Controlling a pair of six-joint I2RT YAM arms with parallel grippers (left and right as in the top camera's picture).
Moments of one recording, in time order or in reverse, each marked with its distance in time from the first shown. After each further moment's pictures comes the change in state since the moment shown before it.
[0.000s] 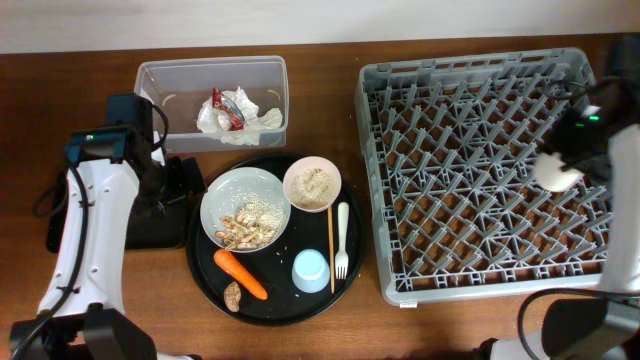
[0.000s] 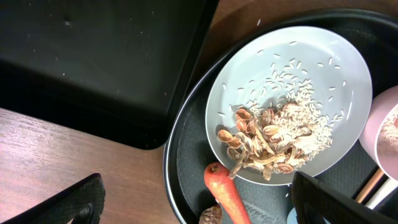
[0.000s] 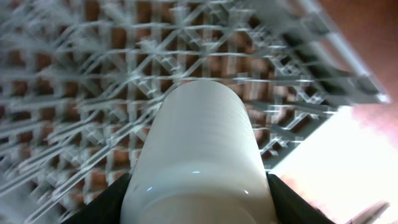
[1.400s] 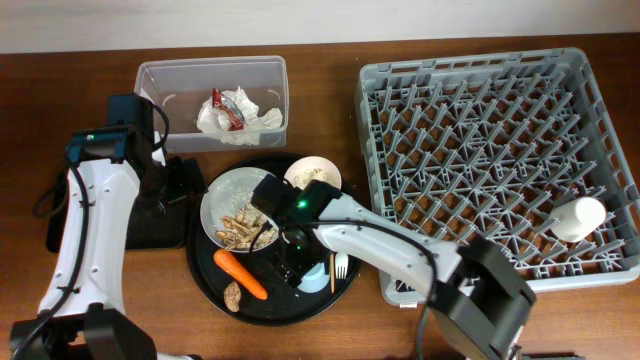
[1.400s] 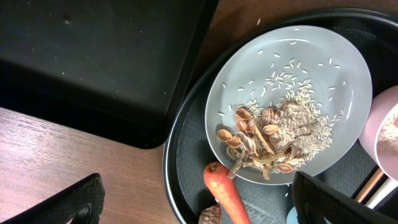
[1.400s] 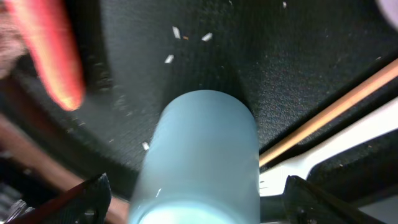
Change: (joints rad) left arm -0.002 0.000 0.000 -0.002 0.000 -0.003; right arm 1.231 0.280 -0.338 0.365 -0.253 -0.162
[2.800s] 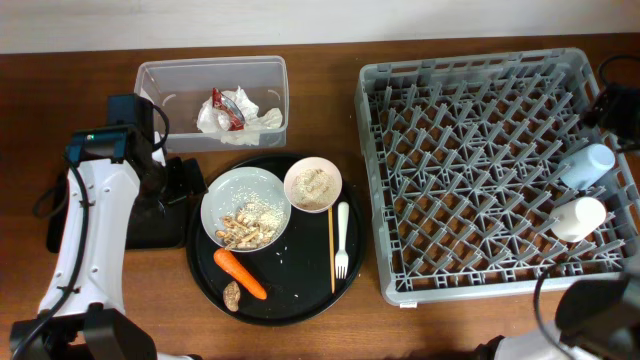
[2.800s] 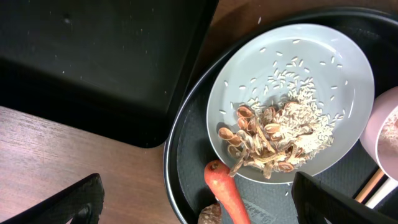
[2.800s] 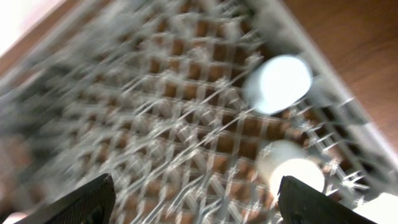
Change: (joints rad) left arm 0.000 0.000 0.000 -0.005 0.000 0.000; right arm -1.440 -0.184 0.485 -0.253 -0.078 -0.086
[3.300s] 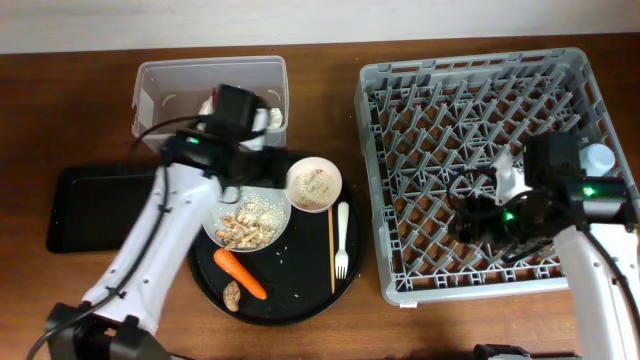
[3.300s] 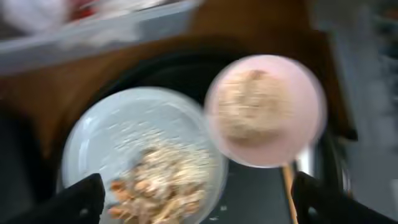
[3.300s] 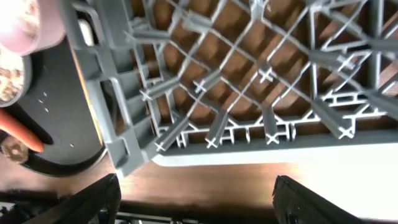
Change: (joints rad) left arm -0.432 0.001 -0.005 0.306 0.002 0.135; right arm 0.455 -0.505 -0.758 -0.051 -0.064 0.007
